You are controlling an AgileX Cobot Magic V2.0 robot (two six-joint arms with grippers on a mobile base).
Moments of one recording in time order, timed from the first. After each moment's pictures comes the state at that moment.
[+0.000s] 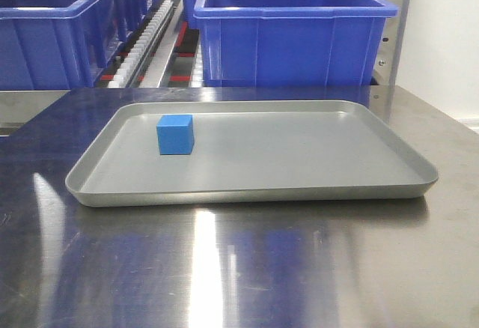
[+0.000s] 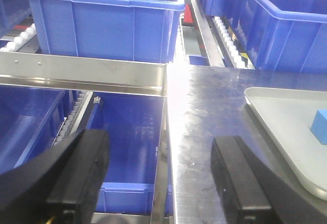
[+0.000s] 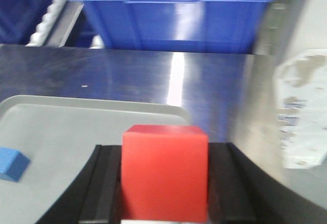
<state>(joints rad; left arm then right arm) -0.04 0.00 0.01 -0.02 0.15 -0.09 0.21 1.00 -0.87 0.07 0.34 0.10</state>
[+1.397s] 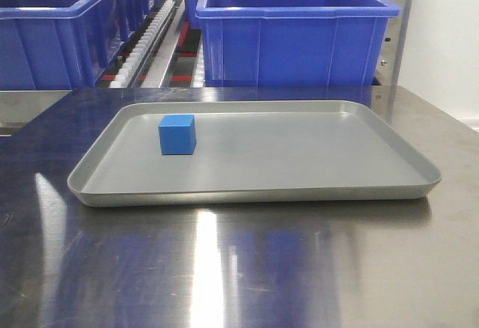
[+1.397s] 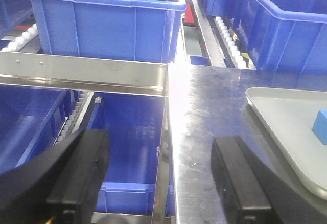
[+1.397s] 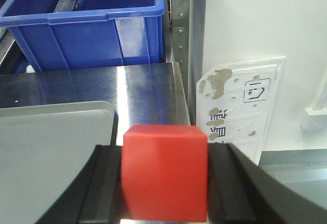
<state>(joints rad) -0.04 0.00 0.01 -0.02 0.15 -0.09 0.00 0.50 -0.53 0.03 0.34 0.10</state>
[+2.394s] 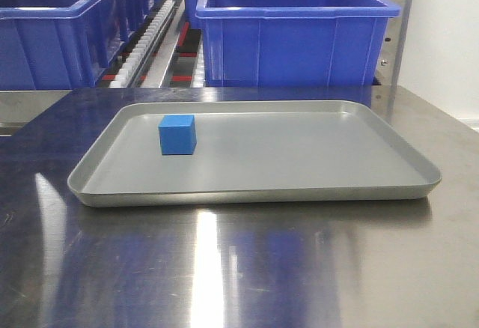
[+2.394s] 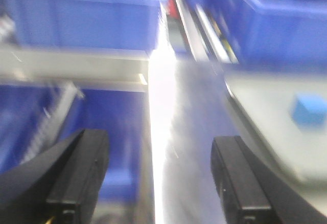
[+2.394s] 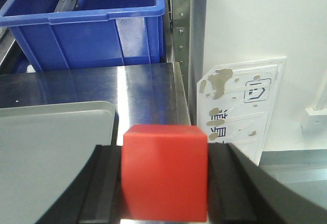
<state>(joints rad) -0.14 0.07 0.00 -0.02 0.17 -0.09 0.00 0.50 -0.53 0.02 0.34 0.10</state>
